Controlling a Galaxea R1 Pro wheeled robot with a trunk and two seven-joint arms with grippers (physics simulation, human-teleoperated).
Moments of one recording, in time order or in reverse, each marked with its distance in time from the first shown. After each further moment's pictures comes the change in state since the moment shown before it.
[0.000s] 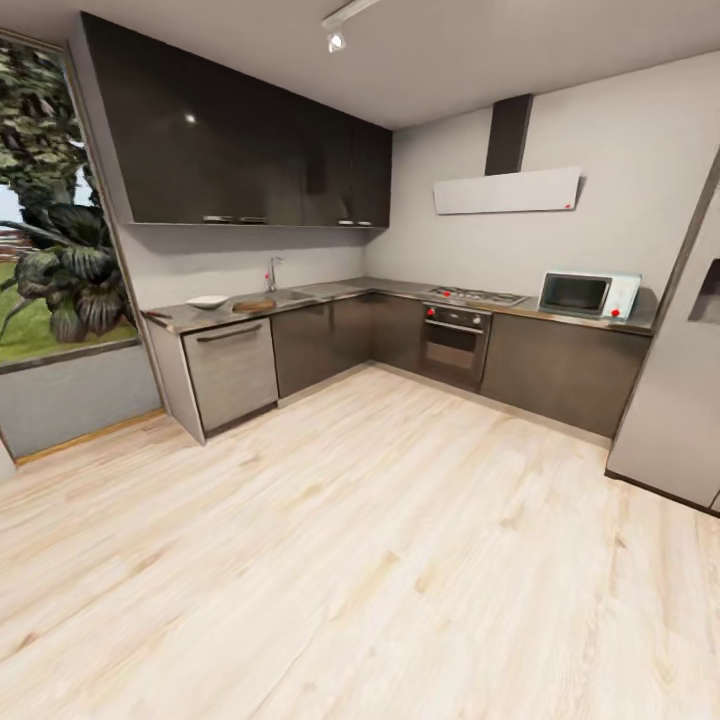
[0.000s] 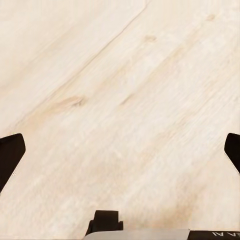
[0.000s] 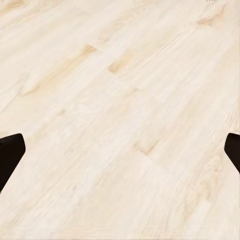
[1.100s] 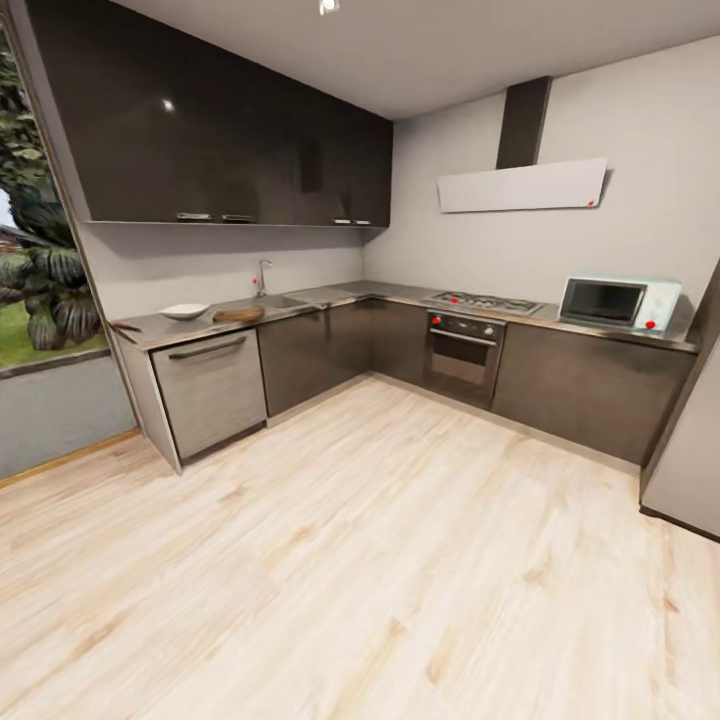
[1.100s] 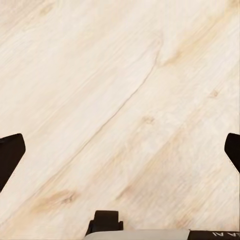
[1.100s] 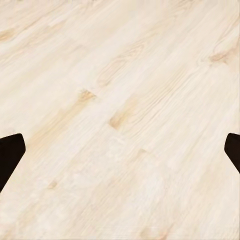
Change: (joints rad) left arm 0.000 0.000 0.000 0.000 0.000 0.000 0.000; right arm 0.000 0.000 0.000 0.000 0.000 0.000 0.000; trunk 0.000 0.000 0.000
